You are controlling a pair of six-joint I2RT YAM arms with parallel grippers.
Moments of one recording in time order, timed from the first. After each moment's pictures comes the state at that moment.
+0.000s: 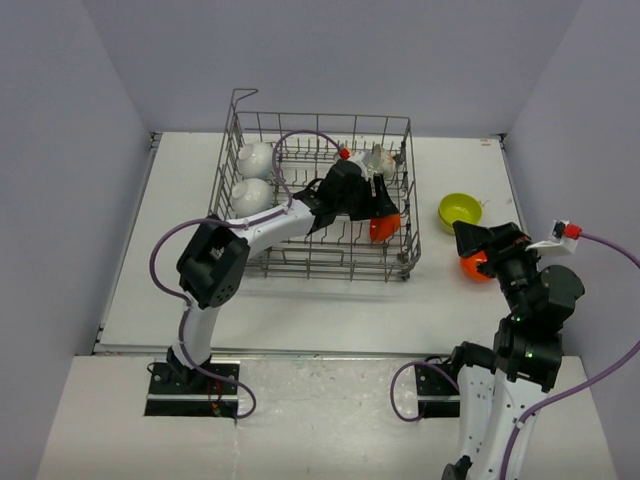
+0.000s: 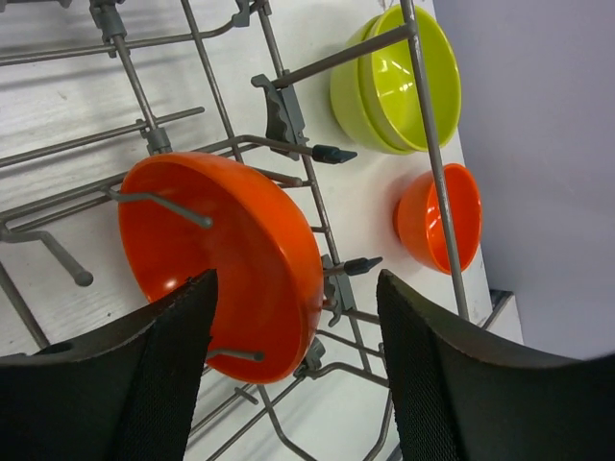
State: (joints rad) left arm -0.76 2.05 1.59 -0.05 0.18 -0.77; right arm -0.33 0.38 0.82 -0.52 -0.44 0.72
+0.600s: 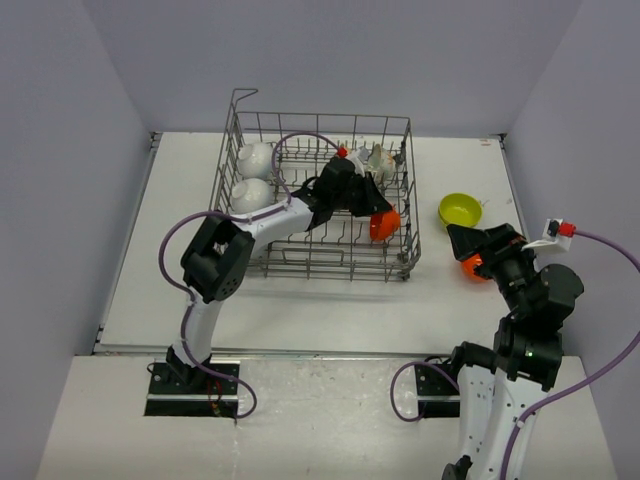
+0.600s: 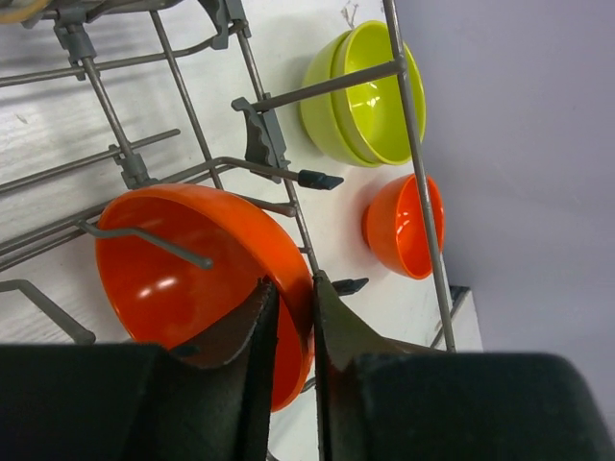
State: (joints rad) left arm -0.72 2.11 1.59 0.07 0.30 -0.83; right arm -0.33 0.39 0.82 -0.53 -0.52 0.72
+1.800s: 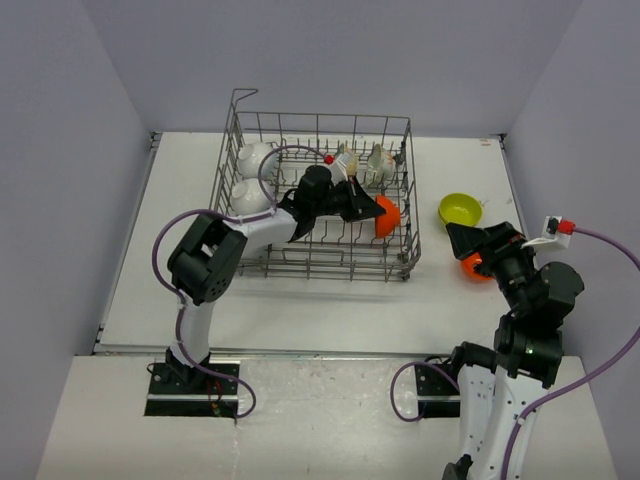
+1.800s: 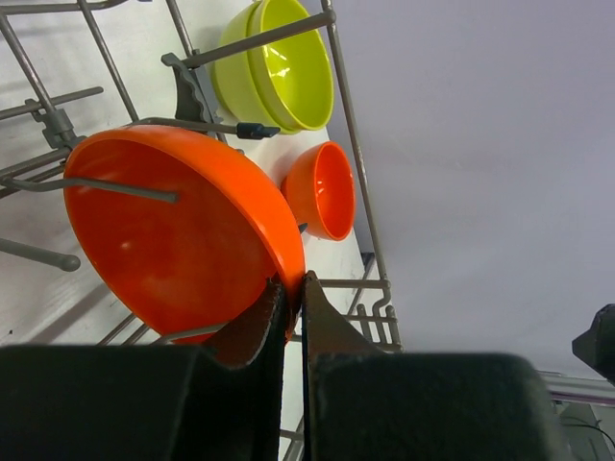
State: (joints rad) left arm -0.66 2.04 1.35 0.42 0.52 -1.02; right arm -0.33 0.40 0.82 -0.51 -0.54 0.72
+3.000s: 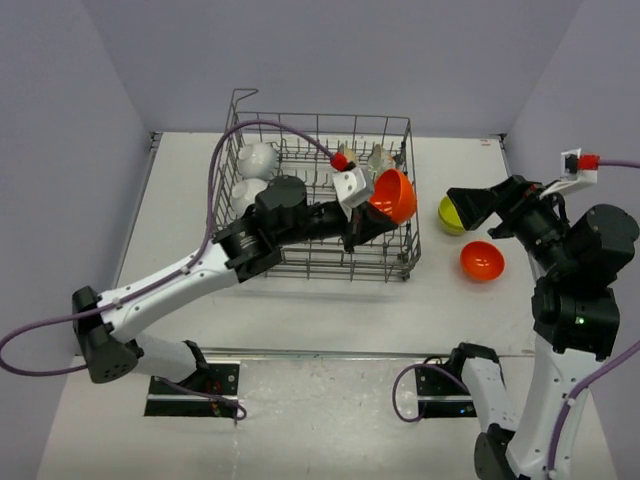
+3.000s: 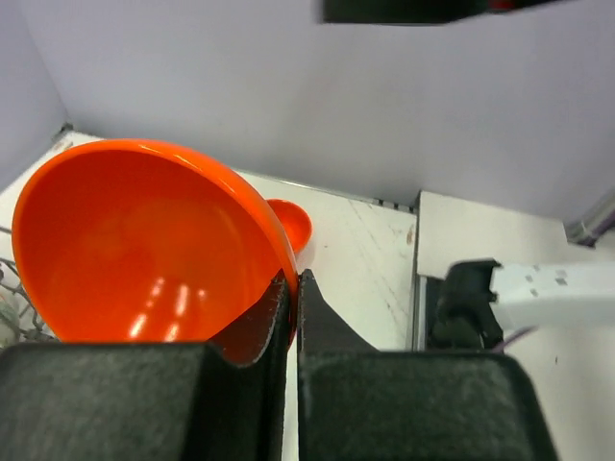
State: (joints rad) left arm -0.93 1.44 1.37 0.08 0.40 -0.13; right arm -0.24 0.73 1.38 -0.67 -0.62 0.51
